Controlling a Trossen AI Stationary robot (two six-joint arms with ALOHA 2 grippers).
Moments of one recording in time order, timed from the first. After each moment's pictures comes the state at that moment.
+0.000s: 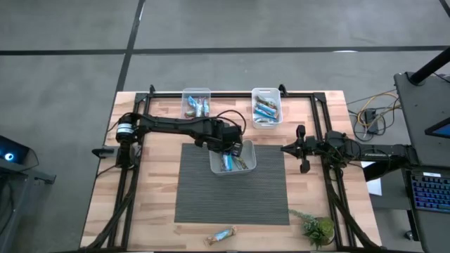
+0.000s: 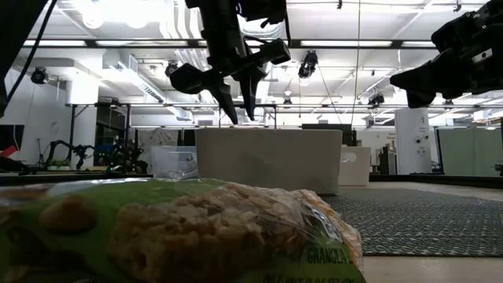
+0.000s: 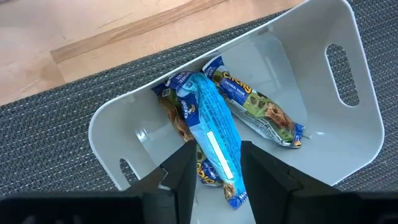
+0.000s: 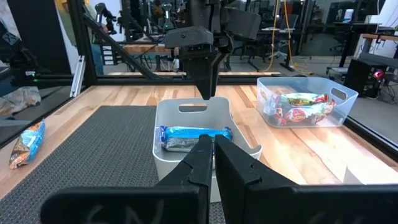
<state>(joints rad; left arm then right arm) 0.04 1.91 1.68 -1.01 -0.08 -1.17 -0.11 0.18 0.01 0.11 -0.10 0.03</state>
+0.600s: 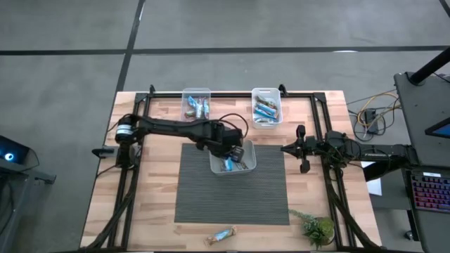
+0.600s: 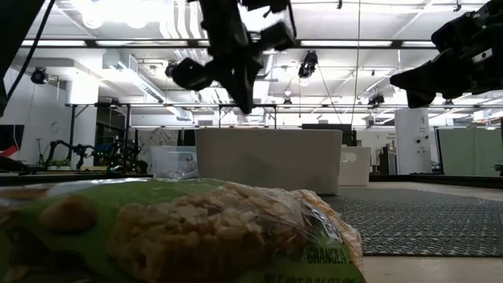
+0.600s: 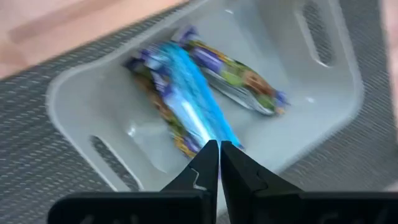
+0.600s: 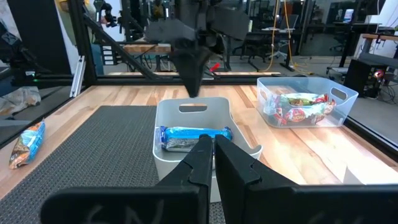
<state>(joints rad) 0.01 1.90 1.69 -1.00 -0.01 -1.13 -0.11 0.18 0.01 0.11 -0.10 0.03</state>
